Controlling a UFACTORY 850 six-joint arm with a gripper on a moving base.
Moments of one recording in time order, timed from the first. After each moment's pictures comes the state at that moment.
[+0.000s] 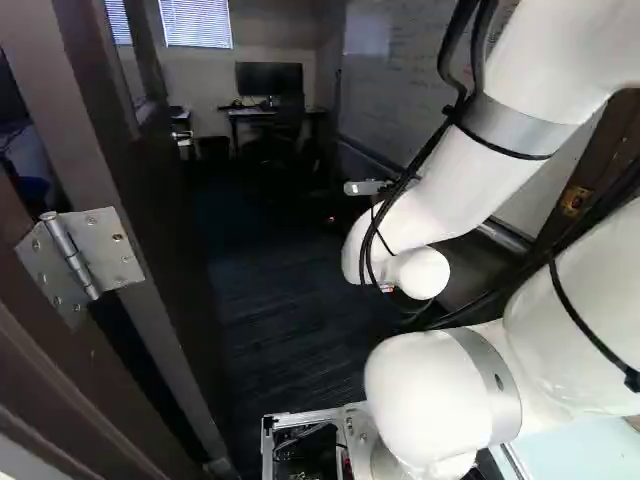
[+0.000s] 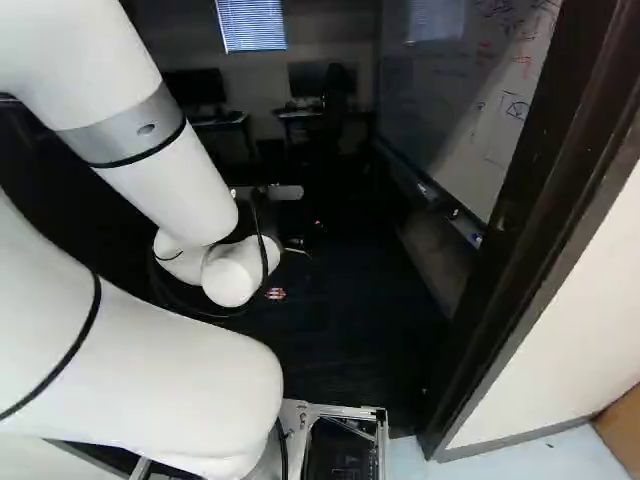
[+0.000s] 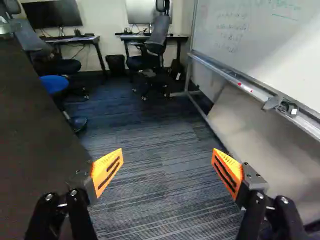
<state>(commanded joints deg) 0.0 16.0 -5.0 0.0 50.0 0.0</state>
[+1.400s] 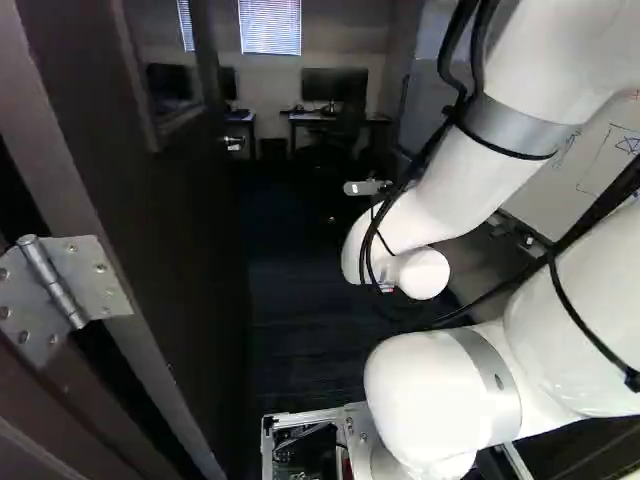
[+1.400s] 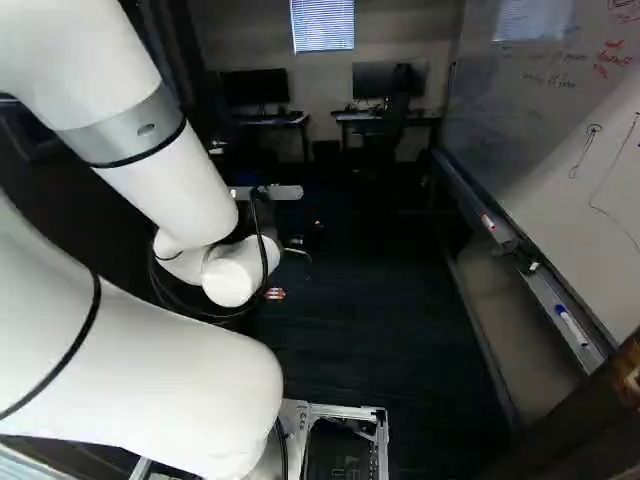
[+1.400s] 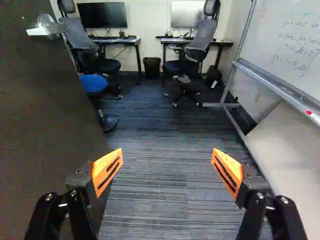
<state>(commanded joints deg) 0.0 16.0 -5.0 0.0 50.0 0.0</state>
